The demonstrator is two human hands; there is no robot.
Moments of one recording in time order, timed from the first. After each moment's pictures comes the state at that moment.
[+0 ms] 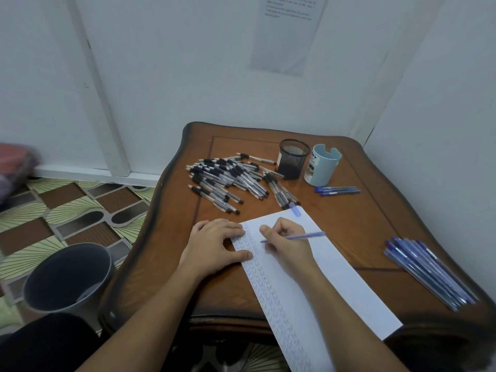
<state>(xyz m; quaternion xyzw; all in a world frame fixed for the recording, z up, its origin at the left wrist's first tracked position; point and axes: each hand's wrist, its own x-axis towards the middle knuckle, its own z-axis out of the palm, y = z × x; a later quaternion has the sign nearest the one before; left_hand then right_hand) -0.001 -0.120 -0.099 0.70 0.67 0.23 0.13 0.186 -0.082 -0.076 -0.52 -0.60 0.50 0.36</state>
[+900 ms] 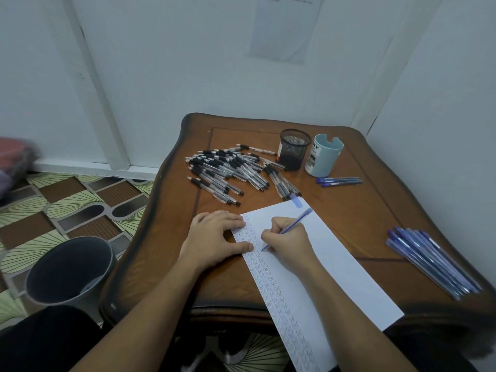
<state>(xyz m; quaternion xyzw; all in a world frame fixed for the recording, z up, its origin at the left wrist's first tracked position) 0.000 -0.121 -0.101 0.69 0.67 0.24 0.13 0.186 -0.083 -0.089 -0.53 -0.64 0.44 0.34</state>
